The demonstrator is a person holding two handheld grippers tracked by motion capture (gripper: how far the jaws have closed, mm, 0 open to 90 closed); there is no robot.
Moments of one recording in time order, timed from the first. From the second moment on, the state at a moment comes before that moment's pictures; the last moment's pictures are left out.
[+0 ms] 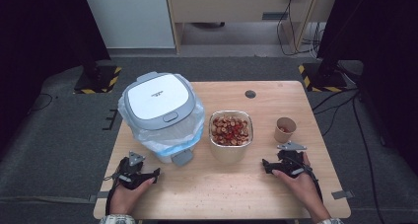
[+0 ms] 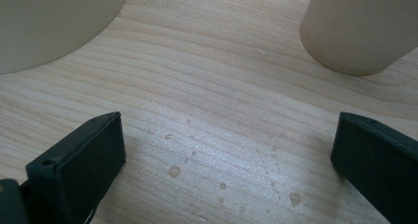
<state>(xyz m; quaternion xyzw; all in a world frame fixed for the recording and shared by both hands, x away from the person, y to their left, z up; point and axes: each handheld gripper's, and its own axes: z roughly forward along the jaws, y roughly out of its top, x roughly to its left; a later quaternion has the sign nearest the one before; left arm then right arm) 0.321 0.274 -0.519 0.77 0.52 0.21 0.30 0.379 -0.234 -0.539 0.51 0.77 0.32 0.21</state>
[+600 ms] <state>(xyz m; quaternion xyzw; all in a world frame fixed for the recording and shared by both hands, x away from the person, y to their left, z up) 0.290 0.264 -0.487 0.75 0.50 0.24 0.37 0.379 -0.234 -0.539 0.51 0.77 0.32 0.21</state>
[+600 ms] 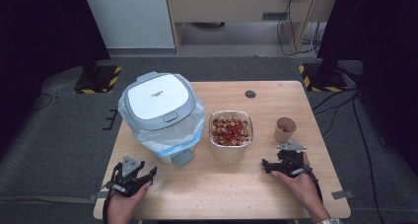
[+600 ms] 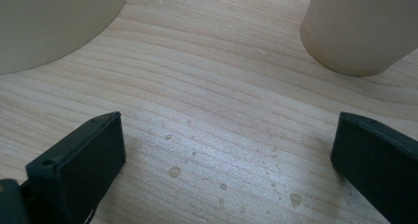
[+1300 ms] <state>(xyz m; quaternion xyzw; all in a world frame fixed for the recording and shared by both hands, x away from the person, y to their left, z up) 0.303 0.213 -0.485 0.80 0.42 0.22 0.38 0.379 -0.234 -0.539 0.51 0.77 0.32 0.21</state>
